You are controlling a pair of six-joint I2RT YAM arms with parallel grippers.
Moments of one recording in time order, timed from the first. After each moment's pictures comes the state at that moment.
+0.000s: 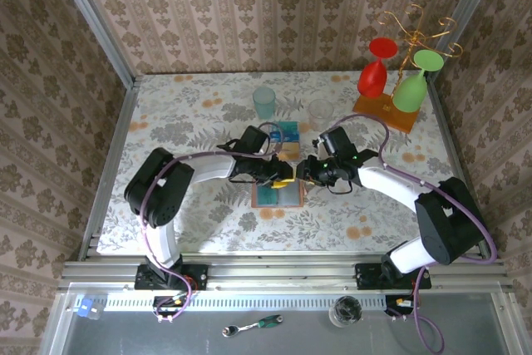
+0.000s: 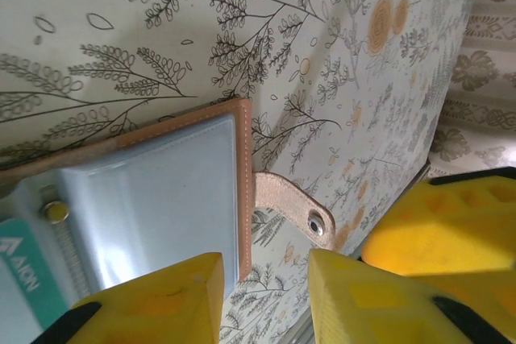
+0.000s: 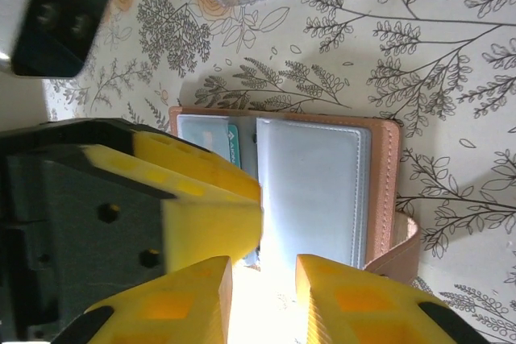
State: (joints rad) left arm -0.68 1.80 1.01 -0.14 0.71 -0.86; right arm 0.48 1.50 0.85 -0.31 -0.43 0.74
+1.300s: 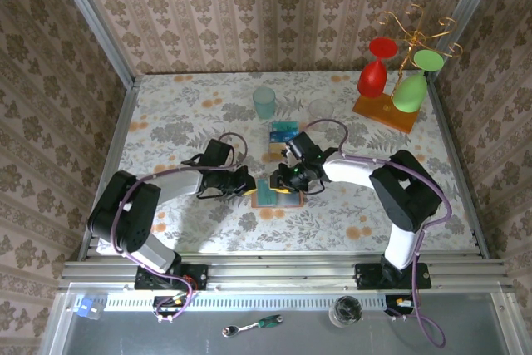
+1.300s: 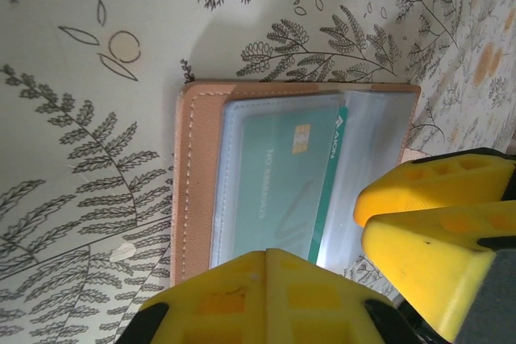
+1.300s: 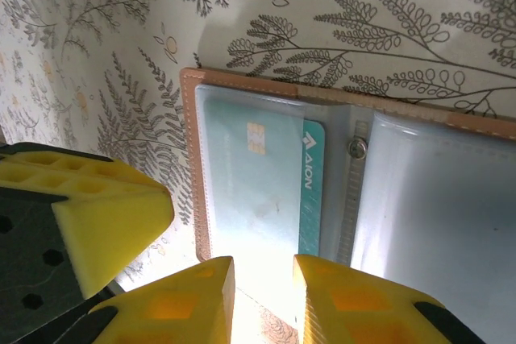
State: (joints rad) left arm -0.52 1.56 0.71 -0.18 0.59 -0.80; right arm 0.63 1.80 1.01 -0.25 -0.49 0.79
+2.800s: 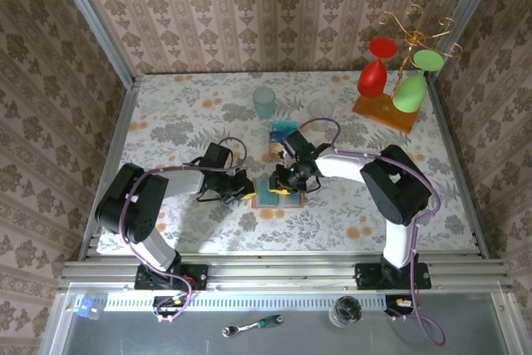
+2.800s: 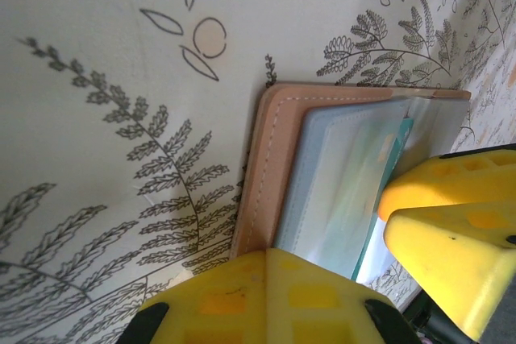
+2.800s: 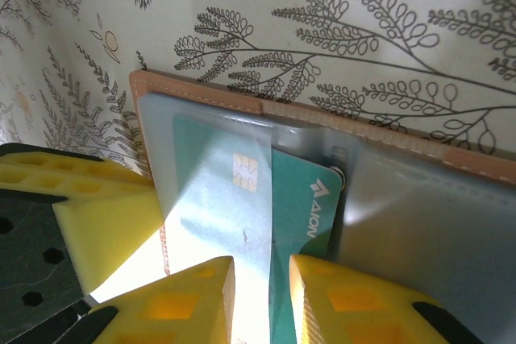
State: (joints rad) left arm -0.50 1.64 0.68 -0.12 0.63 -0.79; right arm 0.63 1.88 1.10 -0.37 -0.46 0.75
